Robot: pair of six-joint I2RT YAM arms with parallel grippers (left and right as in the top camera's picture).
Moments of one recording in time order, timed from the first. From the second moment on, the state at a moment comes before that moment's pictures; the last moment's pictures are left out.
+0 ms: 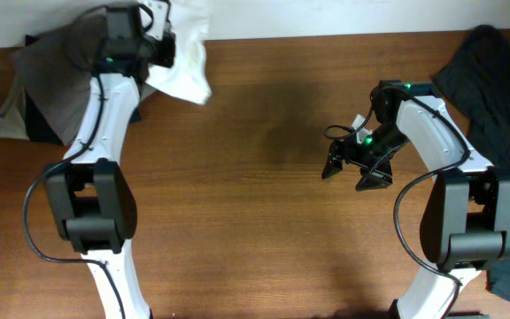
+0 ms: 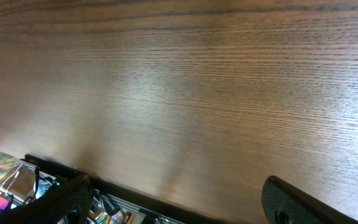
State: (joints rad) left arm -0.03 2.20 1.96 -0.36 0.14 0.18; right arm 0.01 1.97 1.50 -1.35 -0.47 0.12
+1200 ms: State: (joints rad) left arm 0.31 2.38 2.18 -0.67 -0.29 -0.23; right arm 0.01 1.97 1.50 -1.37 -0.48 0.12
